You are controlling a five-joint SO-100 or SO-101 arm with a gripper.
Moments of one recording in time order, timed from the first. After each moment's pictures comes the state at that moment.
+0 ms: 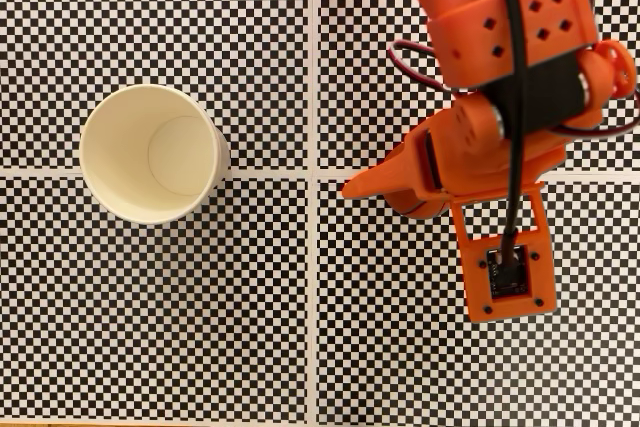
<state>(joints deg) -22.7 80.9 92.7 65.2 -79.1</state>
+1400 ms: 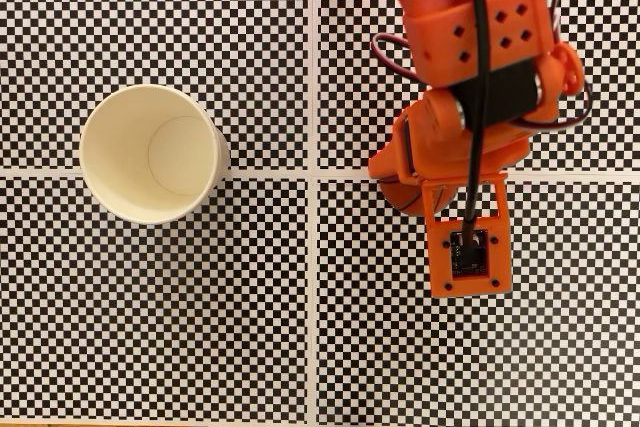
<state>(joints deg) -21.6 82.9 104.5 56.1 -75.4</state>
